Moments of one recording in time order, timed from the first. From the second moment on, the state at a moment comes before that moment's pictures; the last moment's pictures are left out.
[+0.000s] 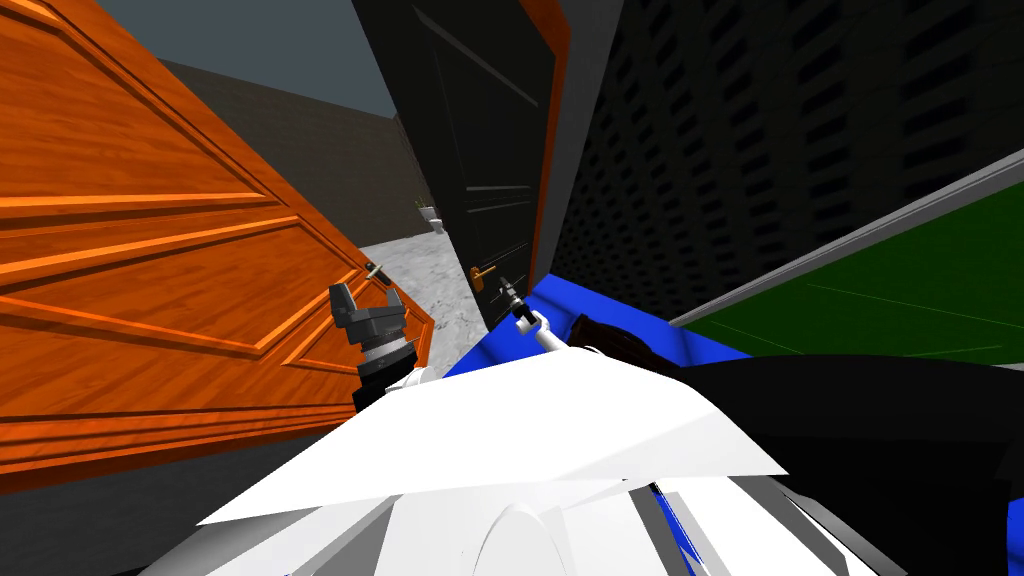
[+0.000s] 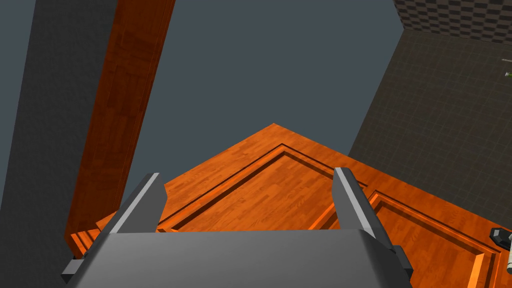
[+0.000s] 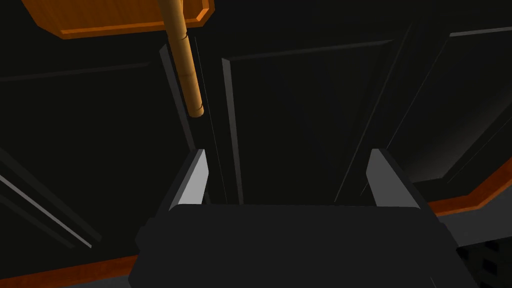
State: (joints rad) arm -0.26 -0.05 0.32 -1.09 -0.01 -0.49 -0.14
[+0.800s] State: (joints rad) arm -0.35 -0.03 0.36 -0.94 -0.01 -0.49 -0.16
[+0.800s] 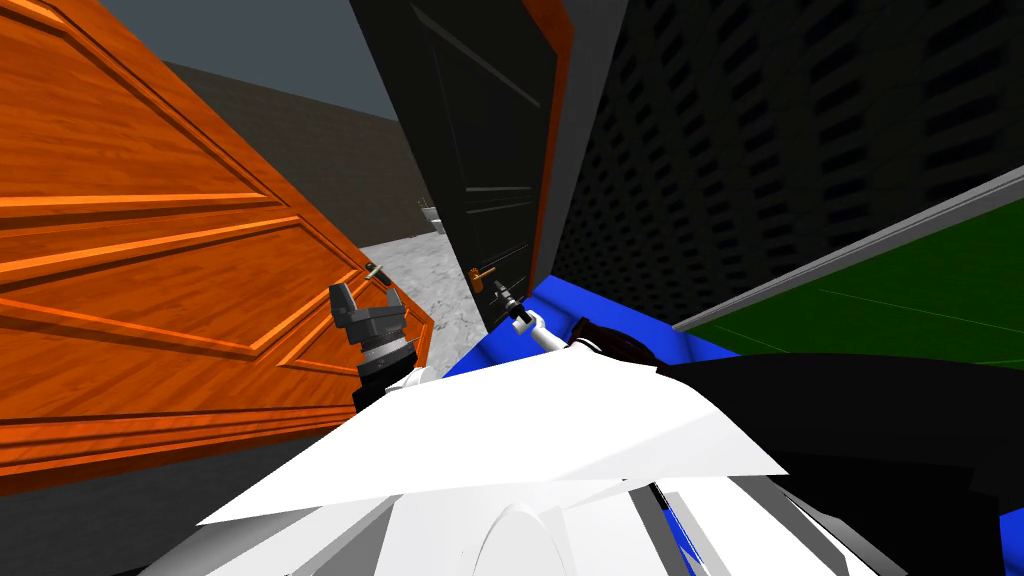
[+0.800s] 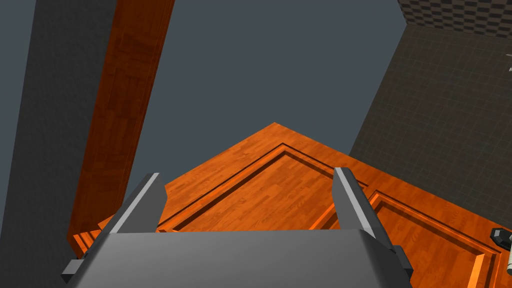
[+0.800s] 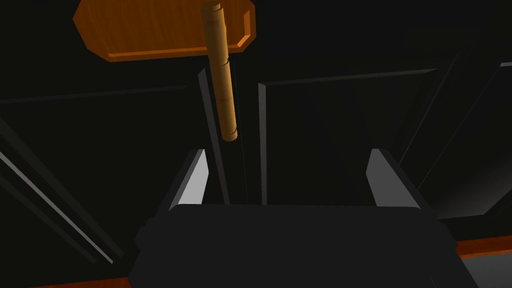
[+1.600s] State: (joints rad) arm -0.36 -0.04 0.37 -0.93 0.00 -0.47 -0.17
